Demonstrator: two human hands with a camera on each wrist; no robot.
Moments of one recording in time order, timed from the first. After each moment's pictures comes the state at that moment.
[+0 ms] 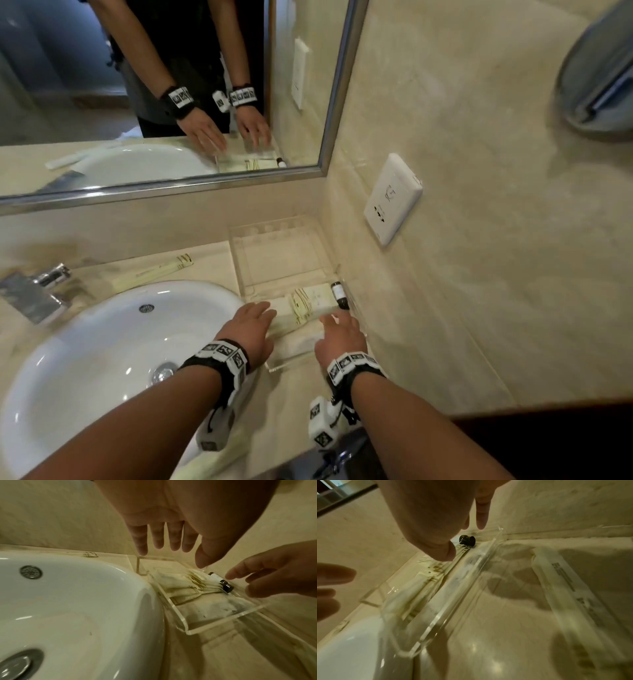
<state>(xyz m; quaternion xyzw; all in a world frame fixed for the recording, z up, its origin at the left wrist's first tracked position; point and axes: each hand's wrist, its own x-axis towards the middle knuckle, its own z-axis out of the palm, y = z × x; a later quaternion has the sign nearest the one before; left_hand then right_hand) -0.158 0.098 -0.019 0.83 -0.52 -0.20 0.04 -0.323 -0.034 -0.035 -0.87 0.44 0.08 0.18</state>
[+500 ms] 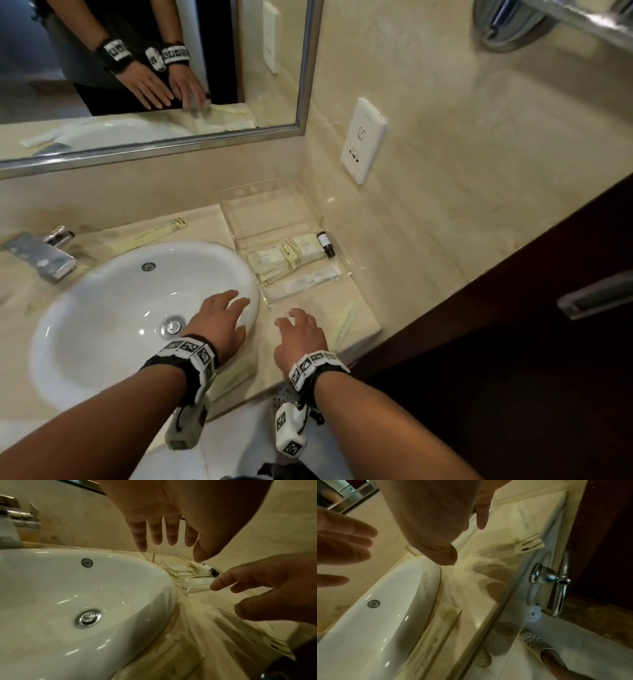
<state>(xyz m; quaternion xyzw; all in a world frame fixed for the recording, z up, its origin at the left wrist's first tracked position) -0.197 0.220 -0.024 0.84 -0.51 -0.19 0.08 -0.365 0.118 -0.040 -0.89 0.39 0.14 0.20</state>
